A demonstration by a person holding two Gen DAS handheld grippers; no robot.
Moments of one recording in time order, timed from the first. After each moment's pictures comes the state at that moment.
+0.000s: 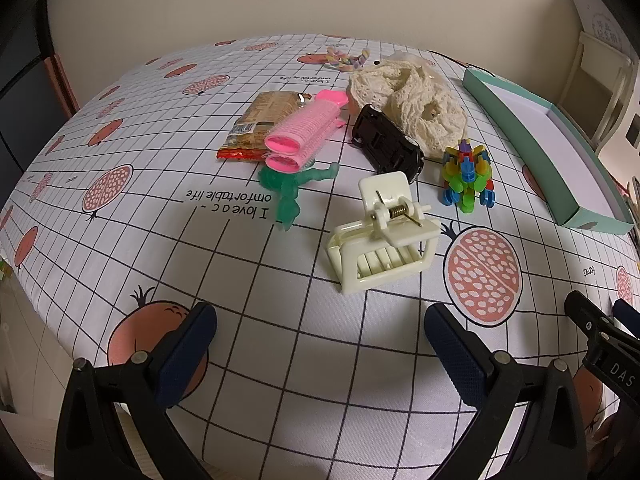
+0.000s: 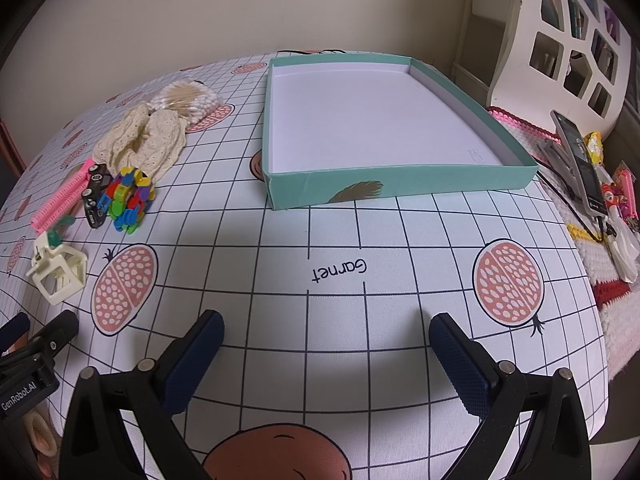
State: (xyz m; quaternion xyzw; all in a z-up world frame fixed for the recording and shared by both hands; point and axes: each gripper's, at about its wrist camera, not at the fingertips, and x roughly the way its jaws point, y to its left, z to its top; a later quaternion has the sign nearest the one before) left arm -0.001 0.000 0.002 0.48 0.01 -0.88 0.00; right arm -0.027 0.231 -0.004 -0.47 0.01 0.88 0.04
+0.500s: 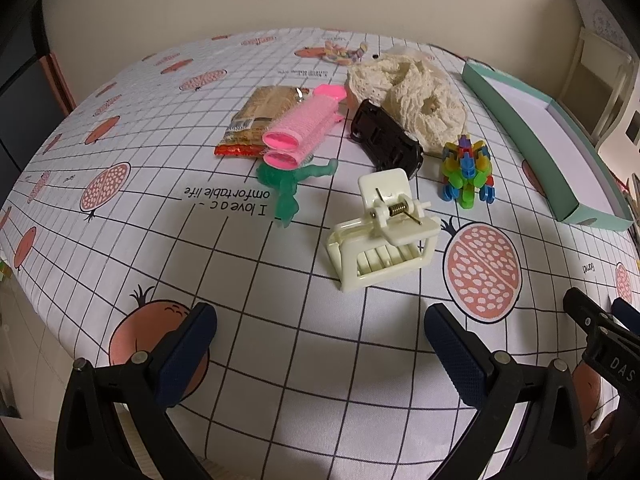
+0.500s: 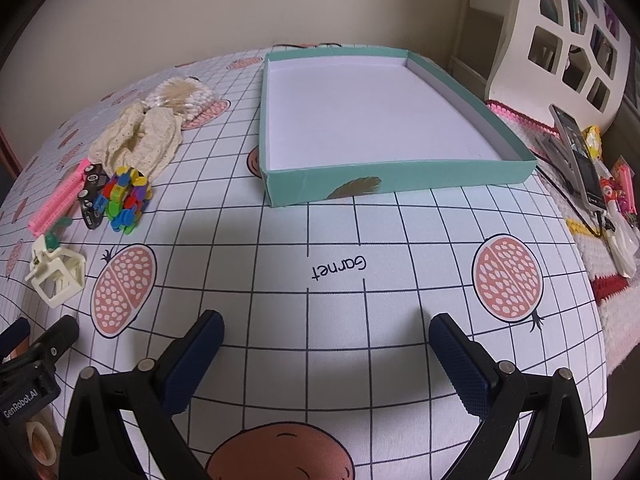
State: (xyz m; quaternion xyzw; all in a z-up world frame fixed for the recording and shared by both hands) left arm -0.004 -0.001 0.001 0.50 0.00 -0.87 0.00; right arm -0.032 0.234 0.000 -0.50 0.01 0.87 0.04
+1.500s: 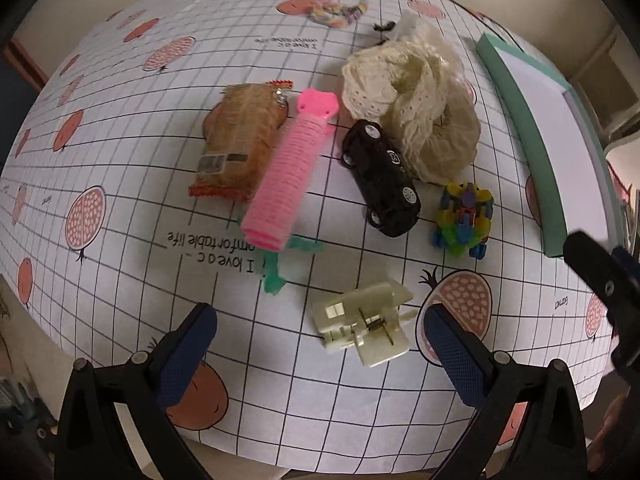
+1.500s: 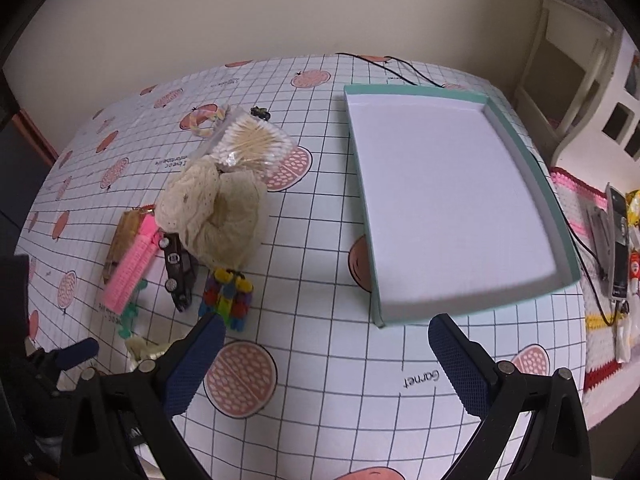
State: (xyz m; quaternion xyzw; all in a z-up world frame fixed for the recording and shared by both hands) left arm -0.084 0.001 0.027 0.64 0.02 -0.77 0.00; right arm -0.115 0.186 0.071 -0.54 0.01 0.84 -0.04
